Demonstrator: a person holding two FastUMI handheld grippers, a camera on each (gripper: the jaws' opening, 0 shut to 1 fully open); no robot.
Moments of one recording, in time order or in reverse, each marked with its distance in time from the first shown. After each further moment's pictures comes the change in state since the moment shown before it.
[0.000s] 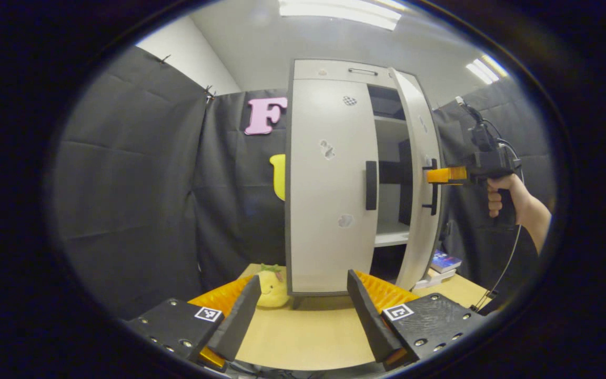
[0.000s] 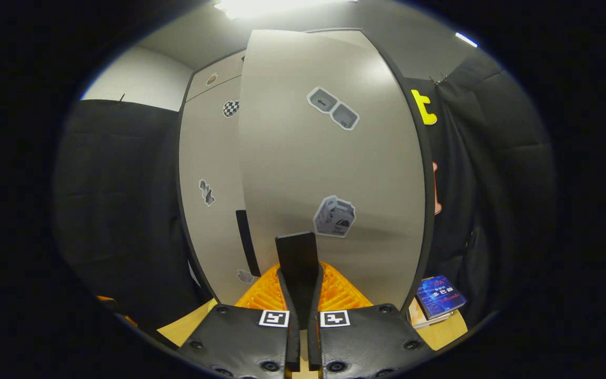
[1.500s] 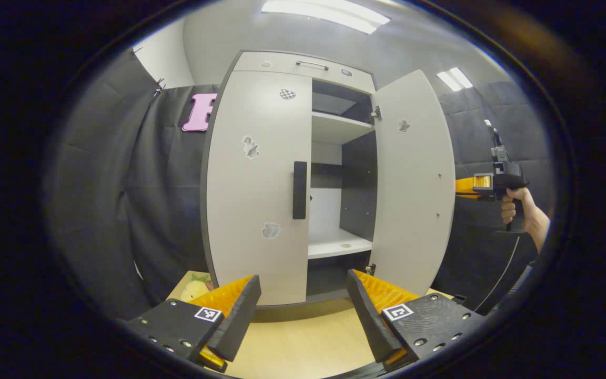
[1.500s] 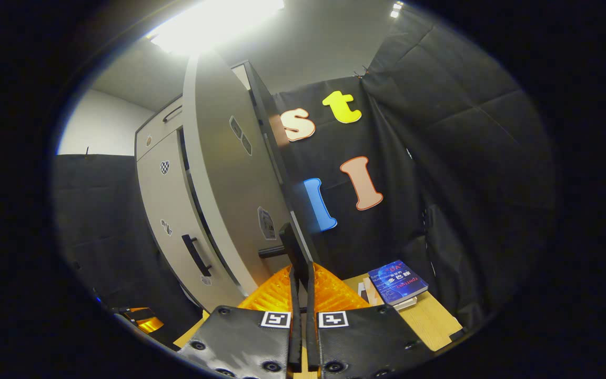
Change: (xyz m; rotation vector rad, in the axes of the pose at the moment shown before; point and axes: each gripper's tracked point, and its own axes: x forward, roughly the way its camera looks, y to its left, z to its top) left arm 0.042 -0.098 0.011 -0.017 -0.017 -0.292; right arm -0.127 -0.177 0.003 0.241 -0.060 -0.144
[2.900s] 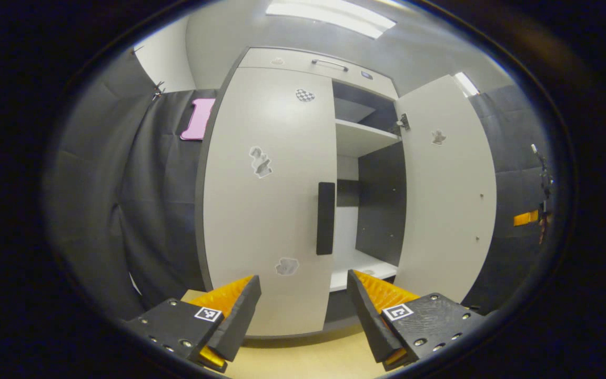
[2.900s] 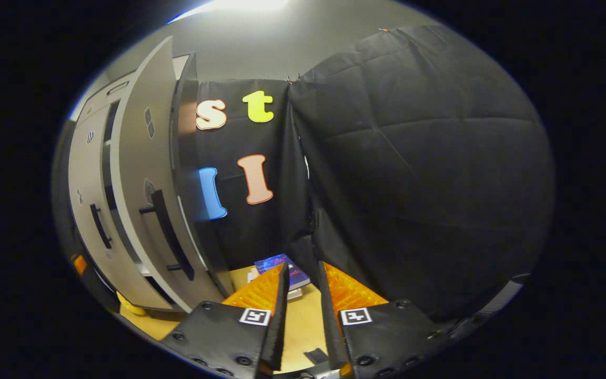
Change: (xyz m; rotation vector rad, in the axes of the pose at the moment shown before) left arm 0.105 0.041 0.056 0.006 -0.079 0.023; right arm -0.102 -0.138 0.002 -0.180 0.011 -0.576
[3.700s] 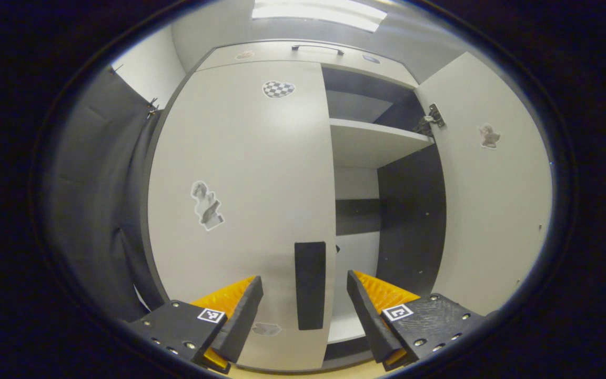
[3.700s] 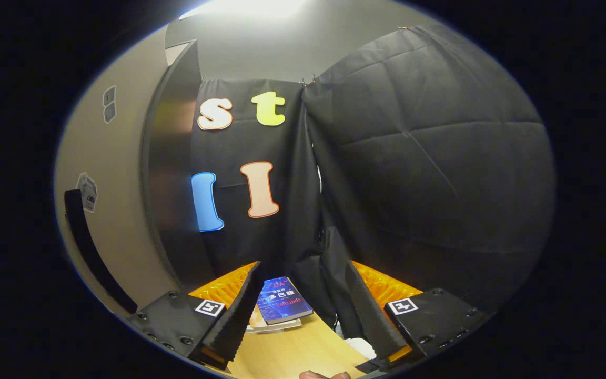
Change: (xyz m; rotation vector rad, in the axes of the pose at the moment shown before) left arm 0.138 -0.031 0.058 0.063 -0.037 0.141; right arm 0.145 0.007 0.006 -0.007 -0.045 0.092
